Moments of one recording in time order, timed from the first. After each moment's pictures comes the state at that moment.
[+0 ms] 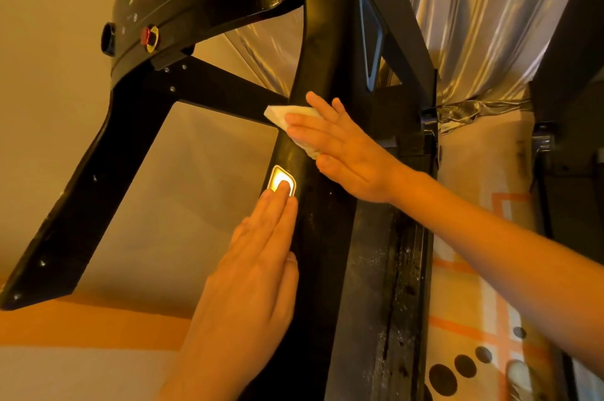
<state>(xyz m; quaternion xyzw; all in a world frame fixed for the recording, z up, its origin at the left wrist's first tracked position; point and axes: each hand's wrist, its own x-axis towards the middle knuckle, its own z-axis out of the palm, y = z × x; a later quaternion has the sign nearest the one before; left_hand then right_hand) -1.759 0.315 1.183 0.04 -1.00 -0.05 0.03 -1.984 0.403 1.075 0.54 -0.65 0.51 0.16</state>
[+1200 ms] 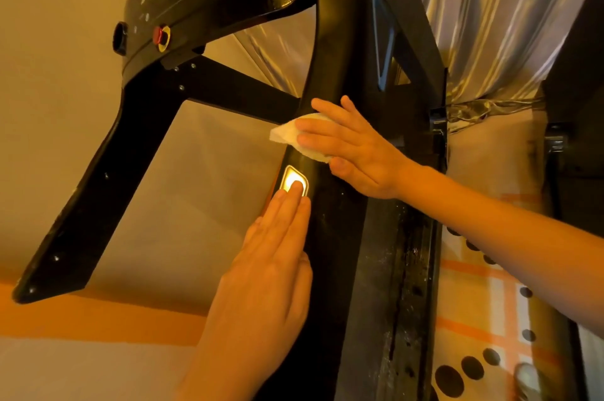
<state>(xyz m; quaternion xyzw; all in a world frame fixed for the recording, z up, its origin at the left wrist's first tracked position) -1.759 0.313 1.180 0.03 -1.00 -0.04 0.05 -1.995 0.397 1.075 0.56 -0.64 0.48 0.23</state>
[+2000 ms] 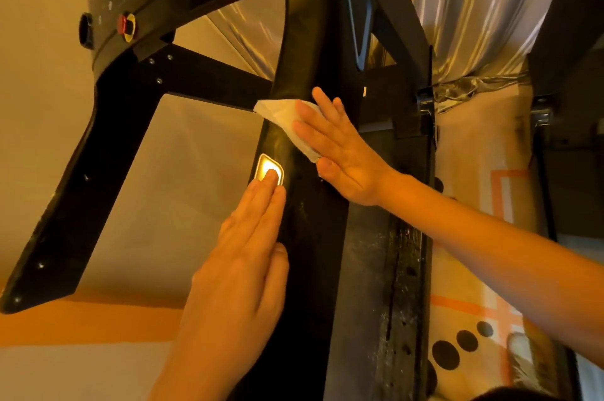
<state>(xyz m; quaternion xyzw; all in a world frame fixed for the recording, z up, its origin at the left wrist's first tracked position) -1.757 0.310 1.180 0.04 -0.99 -0.08 0.06 -1.980 0.385 1.033 0.51 -0.62 0.55 0.23</state>
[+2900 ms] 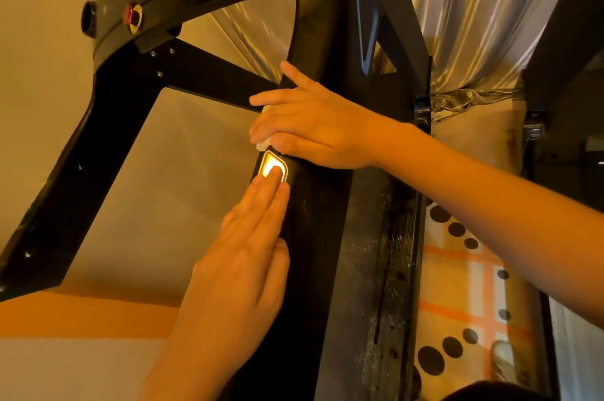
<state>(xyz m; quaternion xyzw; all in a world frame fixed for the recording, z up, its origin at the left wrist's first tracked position) -1.757 0.309 1.180 0.04 -1.00 -0.07 0.04 -1.999 0.396 1.128 0.63 -0.66 0.38 0.15</state>
